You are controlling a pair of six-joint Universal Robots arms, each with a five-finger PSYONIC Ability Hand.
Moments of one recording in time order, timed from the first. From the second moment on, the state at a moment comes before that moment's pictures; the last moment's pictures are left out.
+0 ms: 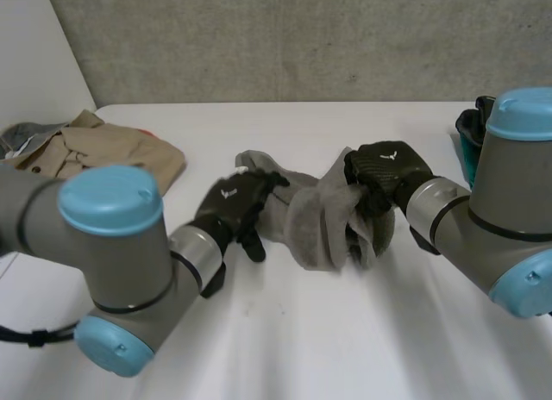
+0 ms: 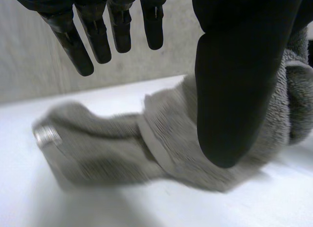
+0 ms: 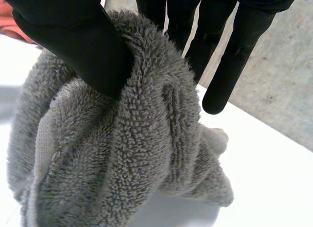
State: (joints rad) left arm 4.07 -2.04 -1.52 3.31 -1.52 2.94; right arm 2.02 -1.15 1.37 0.08 1.39 2.94; left_hand 0.30 0.29 0.29 0.29 0.11; right_hand 1.09 1.16 1.18 1.19 0.99
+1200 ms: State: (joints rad) left arm 4.06 -2.07 -1.32 3.41 -1.59 2.78; right arm 1.80 -1.37 1.64 0.10 1.38 3.03; left_hand 1.15 1.17 1.18 1.20 0.99; right_hand 0.36 0.36 0.36 0.36 0.19
